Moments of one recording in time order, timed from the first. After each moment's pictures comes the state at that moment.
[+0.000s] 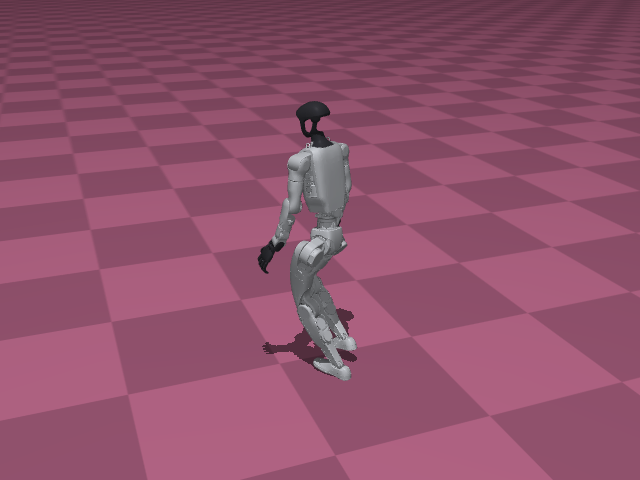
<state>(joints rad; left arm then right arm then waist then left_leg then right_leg) -0.19 0.20 -0.36 1.20 0.04 -0.13 0.30 -0.10 -0.22 0.40 1.17 -0.09 -0.08 -0.10 -0.11 -0.14 0.07 -0.25 -0.32 -0.02 0.72 -0.65 0.13 -0.62 -0.29 -0.09 1.36 -0.57 0.07</state>
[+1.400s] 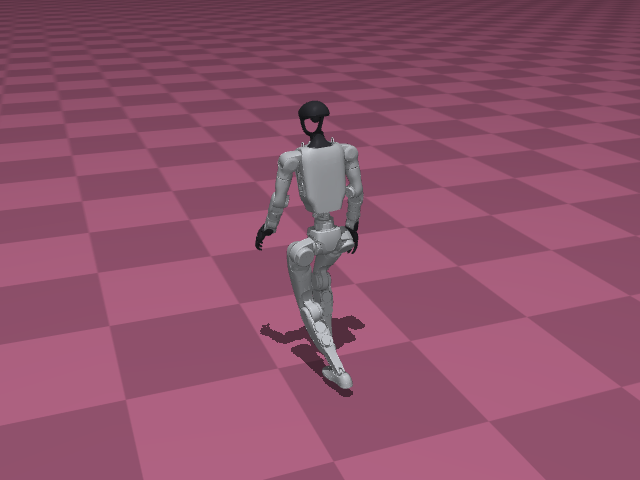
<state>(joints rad) -0.29 0.22 -0.34 1.14 0.07 -0.18 0.31 -0.07 -0.20 0.36 1.20 -0.07 -0.07 -0.15 -0.09 -0.04 0.10 -0.04 -0.15 0.00 0.82 -0.74 0.06 -0.62 0.00 -0.09 0.93 -0.51 0.09</state>
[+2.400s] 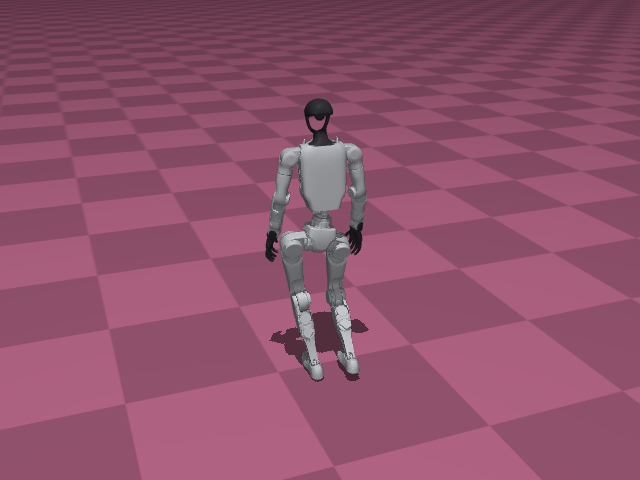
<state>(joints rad) -0.12 0.22 -0.32 1.22 0.12 -0.12 0.12 -0.12 -0.18 0.35 1.24 -0.09 -0.06 -0.05 -0.07 -0.19 0.10 -0.16 -0.32 0.07 0.51 -0.49 0.11 -0.30 -0.23 0.03 1.06 -0.76 0.09</state>
